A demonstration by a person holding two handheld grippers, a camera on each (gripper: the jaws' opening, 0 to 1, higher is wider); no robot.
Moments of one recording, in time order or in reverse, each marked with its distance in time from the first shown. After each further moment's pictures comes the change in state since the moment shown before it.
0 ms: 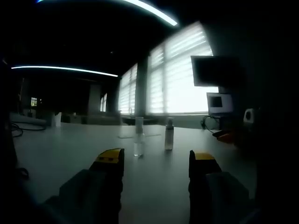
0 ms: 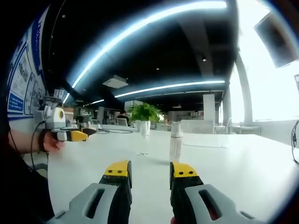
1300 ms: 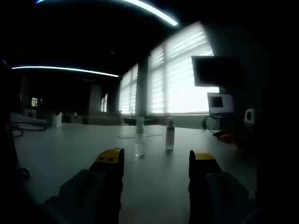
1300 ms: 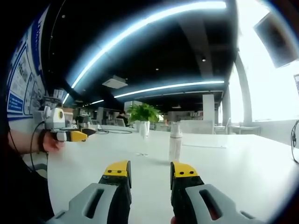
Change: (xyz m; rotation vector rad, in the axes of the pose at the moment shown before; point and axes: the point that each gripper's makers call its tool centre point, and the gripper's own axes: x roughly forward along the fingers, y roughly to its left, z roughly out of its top) left arm -0.001 0.002 0.000 0.000 -0.002 0.008; right arm 0.000 0.000 0.000 0.001 -0.004 -0.008
